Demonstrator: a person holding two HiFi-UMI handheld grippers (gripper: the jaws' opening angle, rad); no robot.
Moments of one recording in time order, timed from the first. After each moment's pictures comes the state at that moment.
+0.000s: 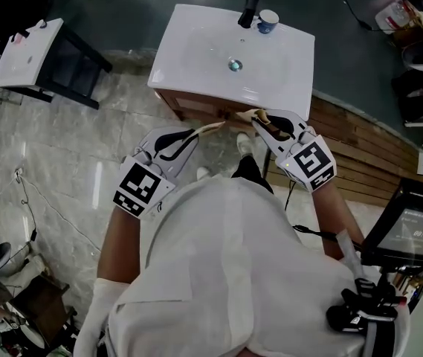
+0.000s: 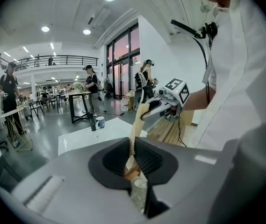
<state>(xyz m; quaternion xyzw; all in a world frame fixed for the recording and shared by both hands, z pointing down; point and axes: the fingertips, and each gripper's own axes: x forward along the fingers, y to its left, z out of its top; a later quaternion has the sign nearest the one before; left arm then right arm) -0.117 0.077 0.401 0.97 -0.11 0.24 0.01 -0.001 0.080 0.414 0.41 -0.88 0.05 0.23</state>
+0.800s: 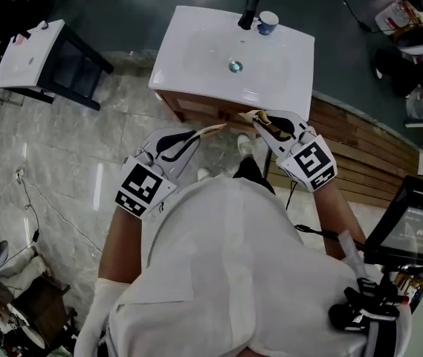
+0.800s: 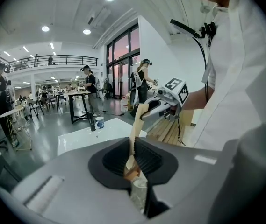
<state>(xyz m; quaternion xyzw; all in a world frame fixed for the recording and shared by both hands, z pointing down) -0.117 0.078 0.404 0.97 -0.10 0.24 0.01 0.001 0.080 0.419 0.41 -0.88 0.04 0.25</state>
